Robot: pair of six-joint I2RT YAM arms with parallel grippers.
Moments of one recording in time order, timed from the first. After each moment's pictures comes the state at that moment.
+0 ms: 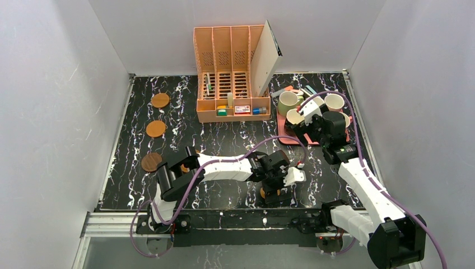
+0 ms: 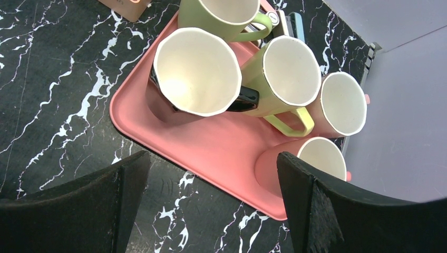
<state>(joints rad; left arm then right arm) -1.22 1.94 1.28 -0.35 0.28 0.23 0.27 0.97 0.70 -0.20 0.00 -0.47</state>
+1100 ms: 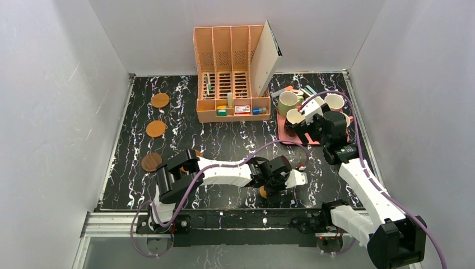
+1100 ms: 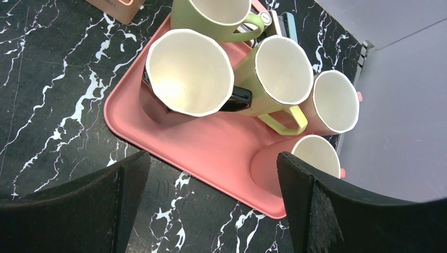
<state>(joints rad) -1.25 1.94 1.25 -0.28 0.09 0.26 0.27 0.96 0.70 -0.19 0.01 -0.47</state>
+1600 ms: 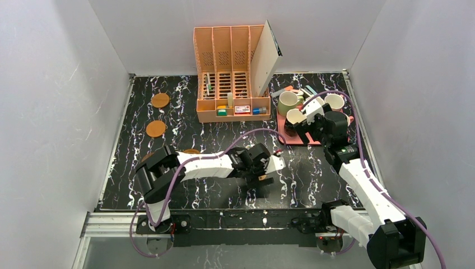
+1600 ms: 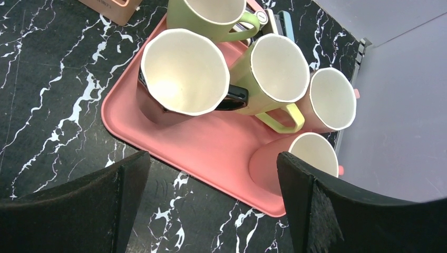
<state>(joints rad) -1.13 1.77 1.06 -0.28 -0.08 0.34 0.26 0.95 0.70 -0.19 0.01 -0.46</state>
